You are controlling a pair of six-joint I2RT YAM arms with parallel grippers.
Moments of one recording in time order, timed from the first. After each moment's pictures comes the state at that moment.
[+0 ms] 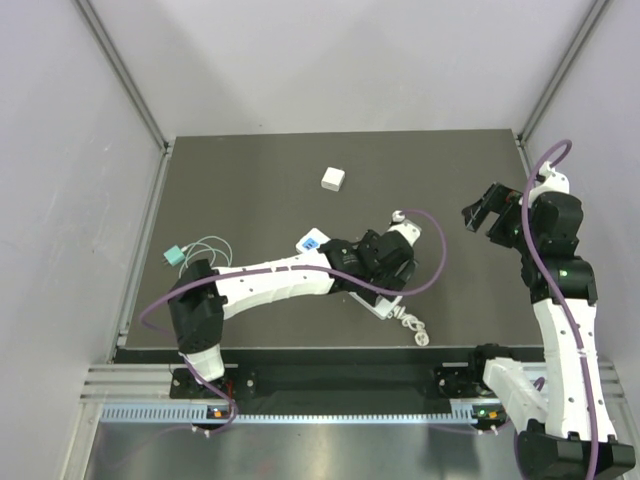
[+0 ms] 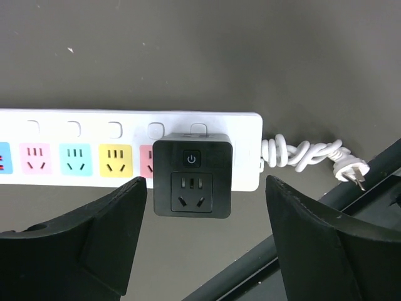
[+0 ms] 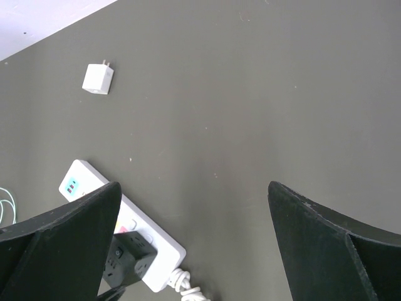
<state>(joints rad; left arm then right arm) -1.17 1.76 1.46 -0.60 -0.31 -0.37 -0.07 0.81 1.02 -0.66 -0.14 0.37</state>
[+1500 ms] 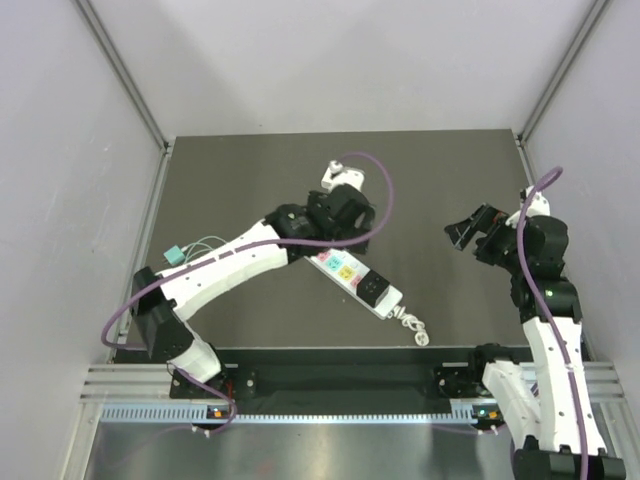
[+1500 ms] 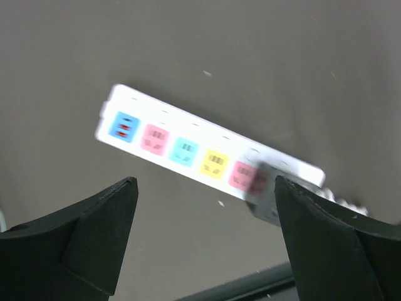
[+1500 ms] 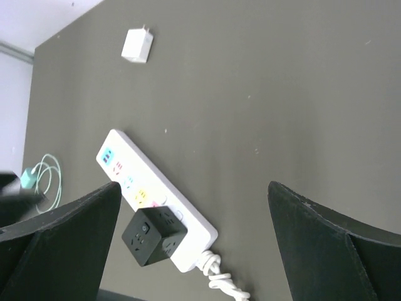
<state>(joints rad) -0.99 1.59 1.54 -0.77 -0.42 -0.51 -0.08 0.68 0.81 -0.56 -0.29 0.47</state>
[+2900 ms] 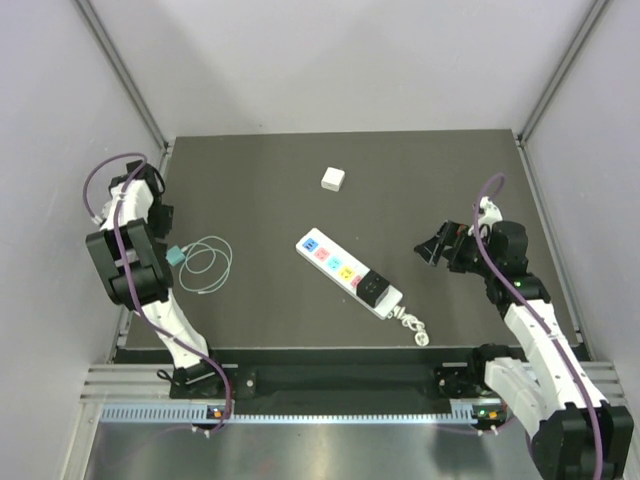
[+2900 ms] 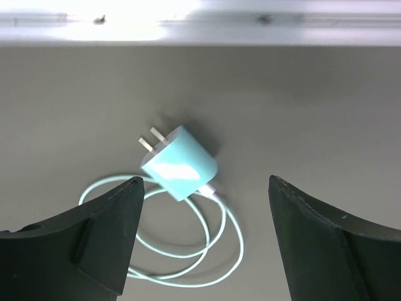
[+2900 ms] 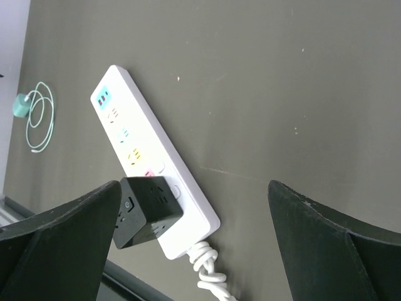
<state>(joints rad) 0.36 1.89 1.51 -0.96 -0.37 -1.20 0.07 0.81 0.56 -0.26 -0.43 0.43</state>
